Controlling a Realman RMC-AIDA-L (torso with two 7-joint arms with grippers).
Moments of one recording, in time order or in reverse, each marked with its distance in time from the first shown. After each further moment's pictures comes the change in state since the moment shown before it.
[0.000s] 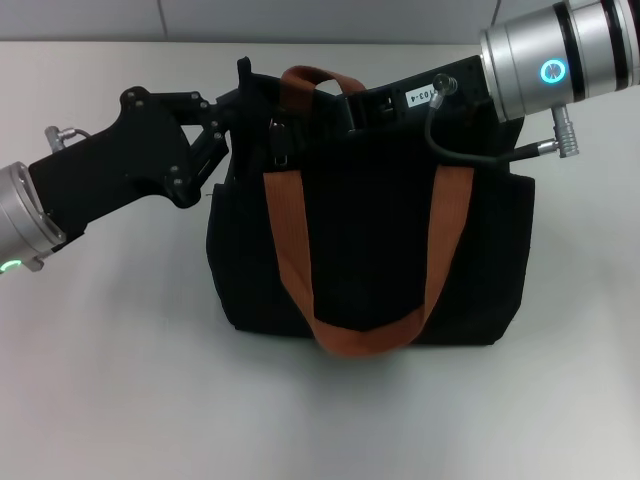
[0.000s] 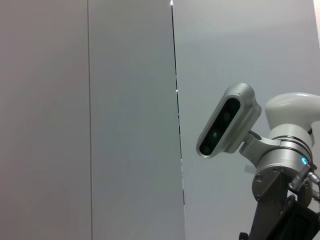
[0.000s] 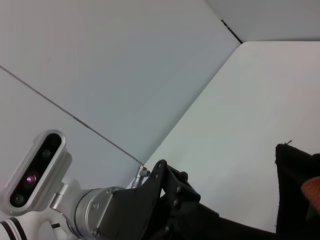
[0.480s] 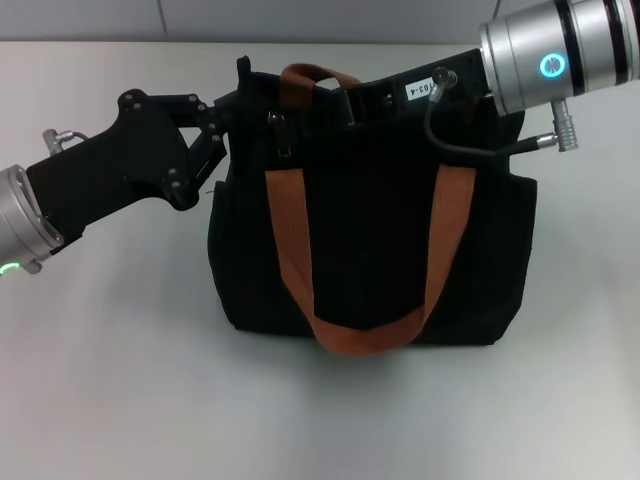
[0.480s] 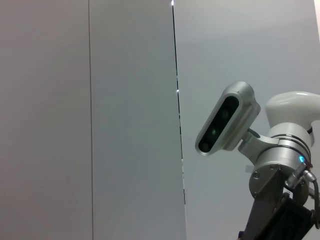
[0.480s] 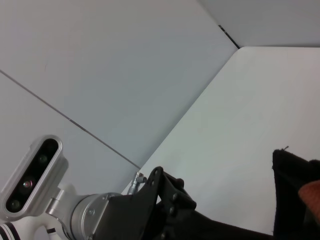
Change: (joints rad) left arm 0.005 0.000 -0.001 0.000 0.000 0.002 0.000; right arm 0.000 0.000 -0.001 -0.012 0.000 0.012 -0.002
